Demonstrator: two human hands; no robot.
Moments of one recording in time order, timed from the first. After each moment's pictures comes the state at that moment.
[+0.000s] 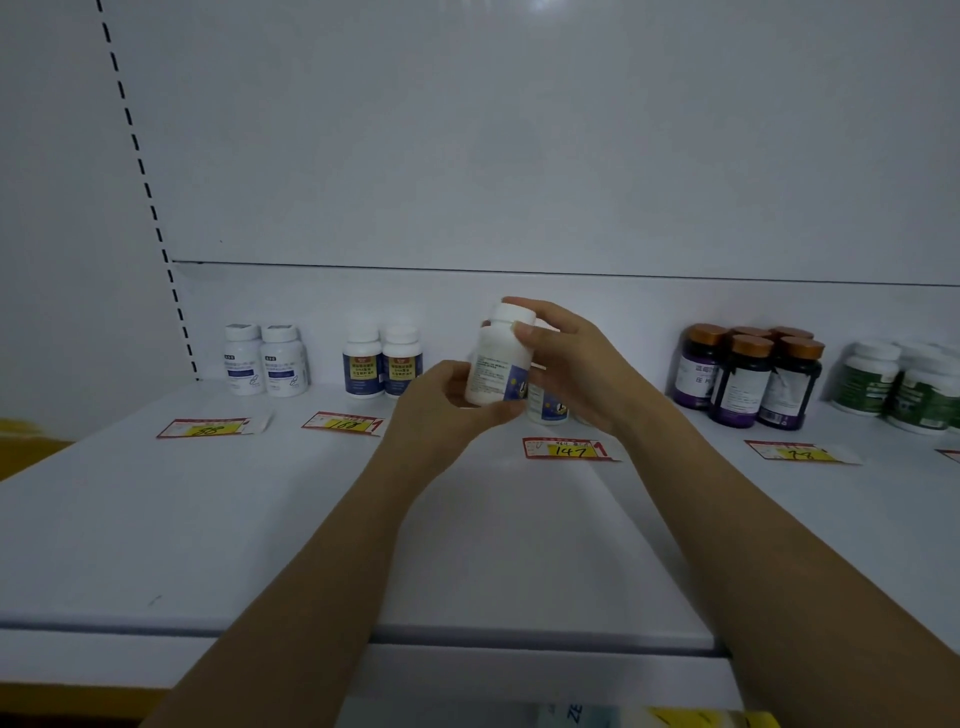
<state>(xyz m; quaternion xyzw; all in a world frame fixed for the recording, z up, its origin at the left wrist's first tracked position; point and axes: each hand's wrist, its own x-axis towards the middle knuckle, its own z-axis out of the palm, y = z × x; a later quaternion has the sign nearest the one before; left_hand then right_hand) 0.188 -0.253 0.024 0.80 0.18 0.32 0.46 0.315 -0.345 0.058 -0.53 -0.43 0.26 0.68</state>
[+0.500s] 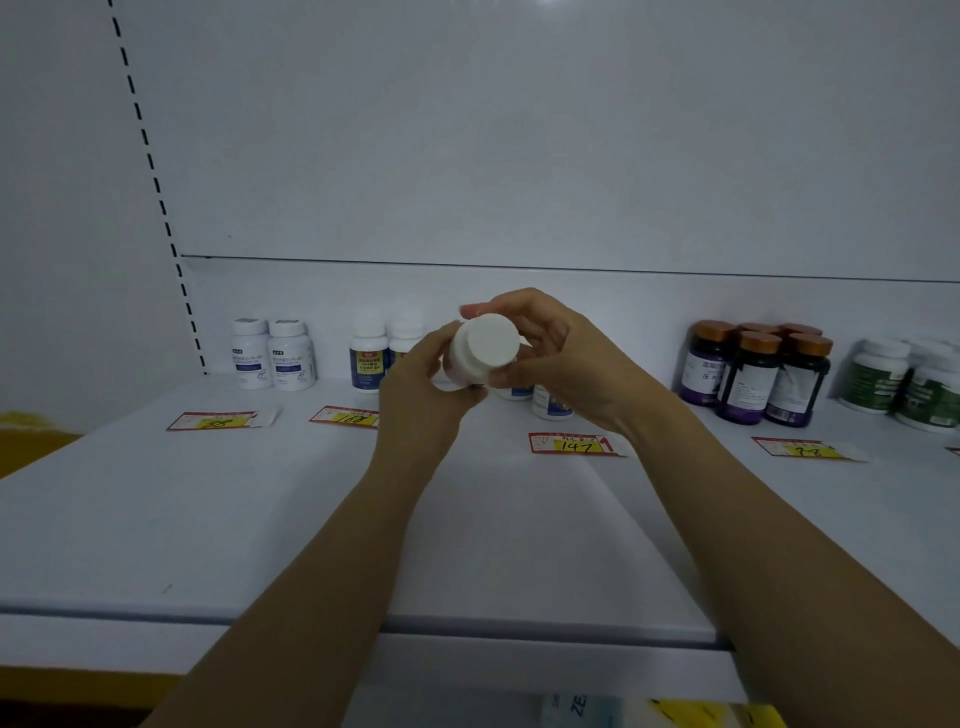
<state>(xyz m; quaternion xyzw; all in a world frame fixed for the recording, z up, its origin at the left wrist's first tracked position) 0.191 -0.235 0.016 0.79 0.17 0.48 0.34 0.295 -0.352 0.064 -0.55 -0.58 0.19 0.57</state>
